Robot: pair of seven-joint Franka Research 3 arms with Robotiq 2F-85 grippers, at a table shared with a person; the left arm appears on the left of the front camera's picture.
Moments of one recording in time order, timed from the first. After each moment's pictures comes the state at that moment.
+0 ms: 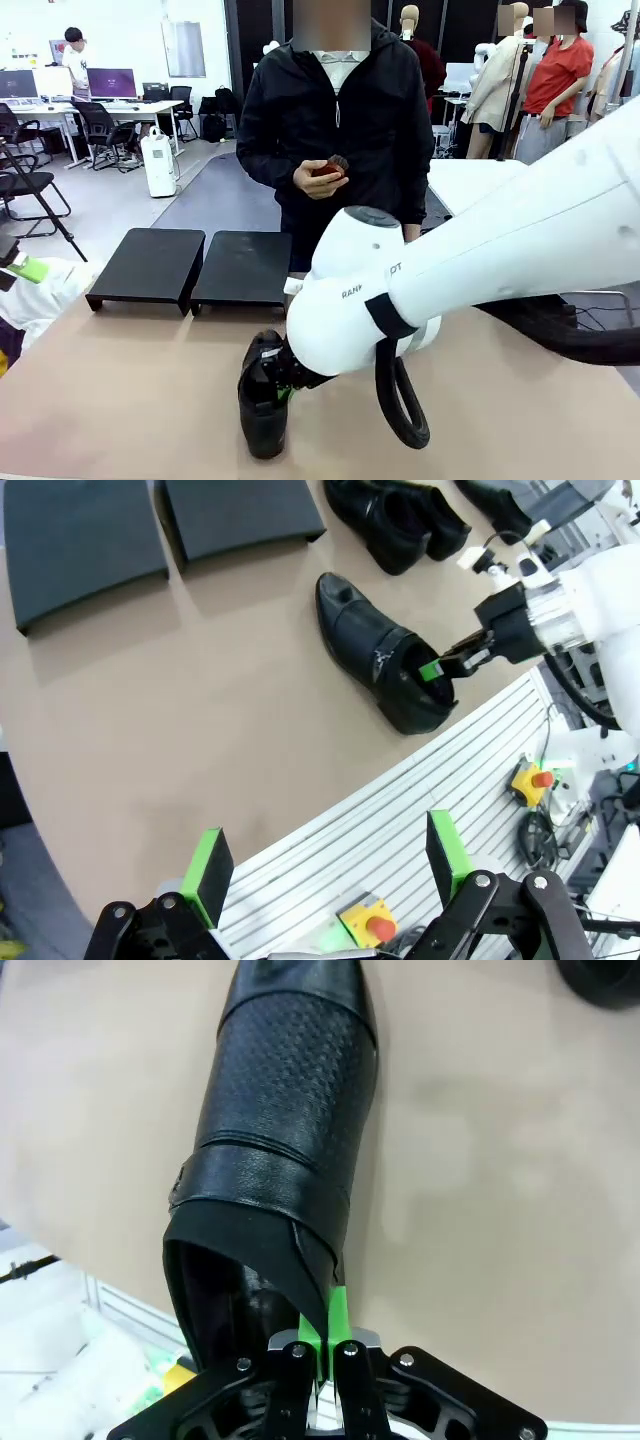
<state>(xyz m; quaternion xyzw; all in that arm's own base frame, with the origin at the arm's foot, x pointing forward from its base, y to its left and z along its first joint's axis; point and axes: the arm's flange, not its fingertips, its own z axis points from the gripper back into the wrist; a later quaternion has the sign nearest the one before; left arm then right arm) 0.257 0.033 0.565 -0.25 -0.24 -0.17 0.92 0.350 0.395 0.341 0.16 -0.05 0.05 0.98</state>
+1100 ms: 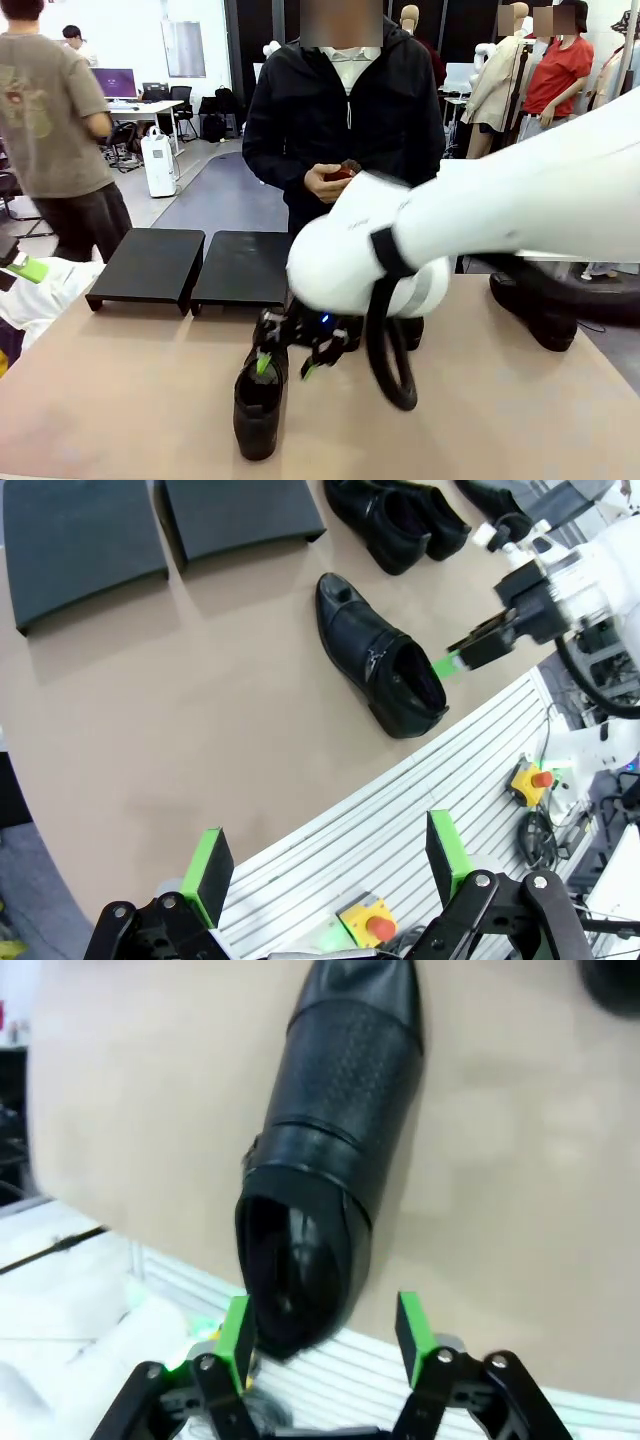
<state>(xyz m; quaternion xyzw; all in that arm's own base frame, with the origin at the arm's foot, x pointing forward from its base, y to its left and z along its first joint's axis) 0.257 0.033 0.565 -0.25 -0.24 -0.17 0.92 0.361 0.378 0.399 0.21 -0.02 0.06 0.98</state>
